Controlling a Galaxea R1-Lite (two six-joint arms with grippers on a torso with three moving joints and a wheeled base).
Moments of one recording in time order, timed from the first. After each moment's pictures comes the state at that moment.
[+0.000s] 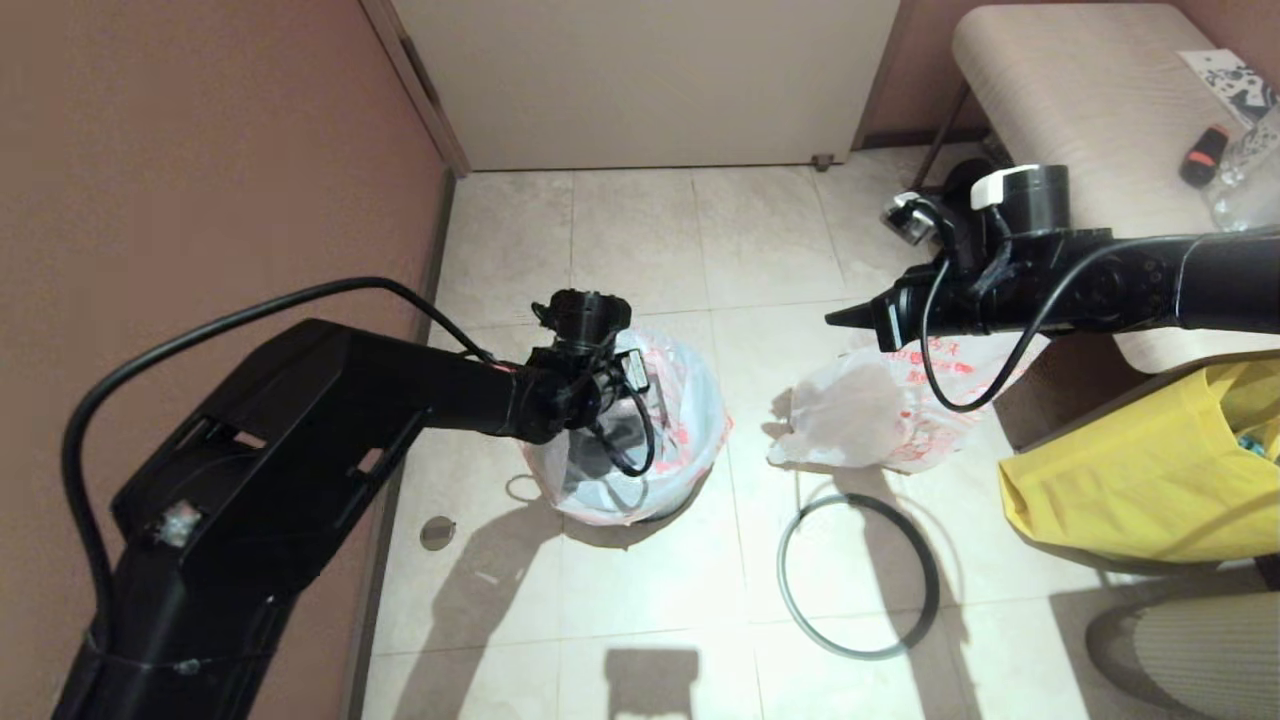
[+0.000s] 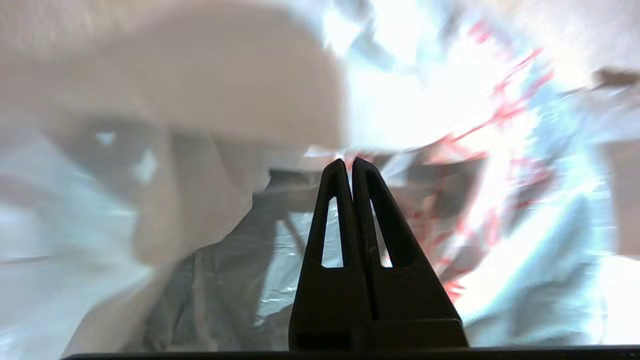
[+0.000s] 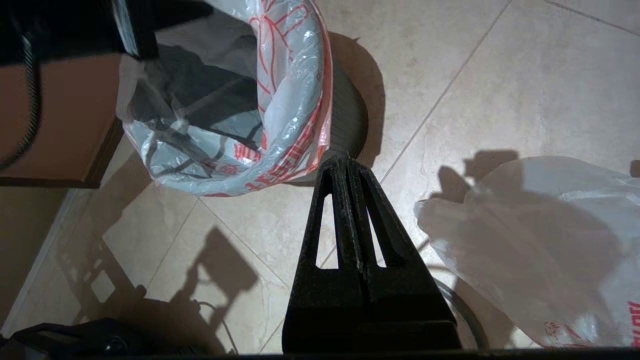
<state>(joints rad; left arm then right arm) -0.46 2.36 -1.75 -0.22 0.36 -0.40 0.19 2.12 -1.82 0.11 0.57 -0.23</state>
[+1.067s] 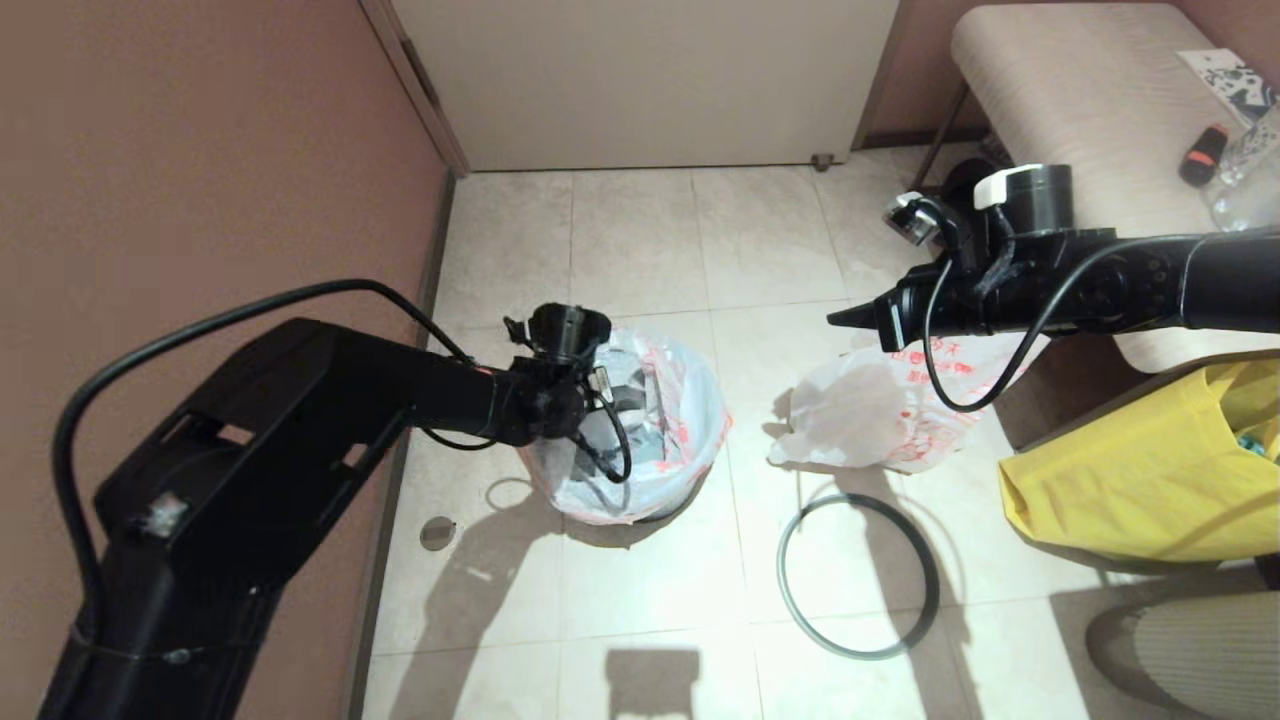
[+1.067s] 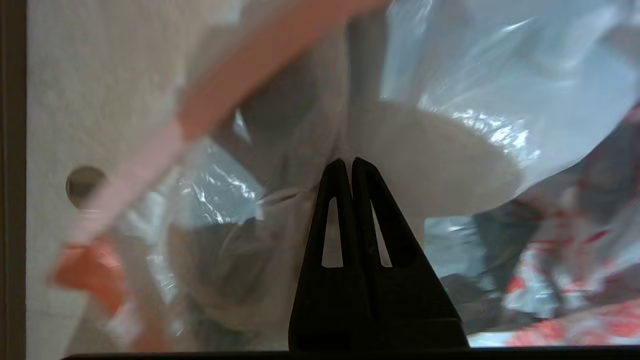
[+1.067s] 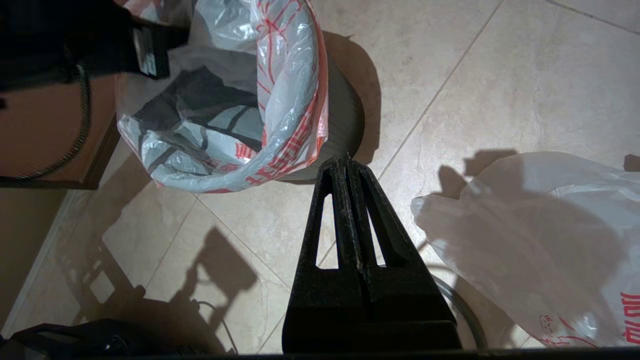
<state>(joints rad) -0.41 2.39 -1.71 -0.14 0.51 -0.40 0.19 2.11 -1.81 0.11 0.57 -0.23</state>
